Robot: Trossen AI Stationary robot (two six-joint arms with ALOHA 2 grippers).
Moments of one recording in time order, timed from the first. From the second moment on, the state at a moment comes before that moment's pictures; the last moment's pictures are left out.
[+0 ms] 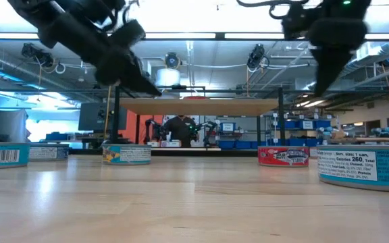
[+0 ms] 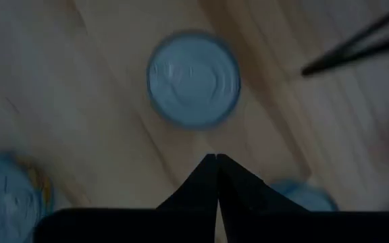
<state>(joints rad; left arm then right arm) -0.02 1.26 0.59 0.17 -0.28 0.18 0.30 1.48 1.11 -1.15 0.38 0.82</state>
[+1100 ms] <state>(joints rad) -0.17 1.27 0.40 0.60 -0.03 0.06 0.14 1.48 0.72 -1.04 0.27 0.96</state>
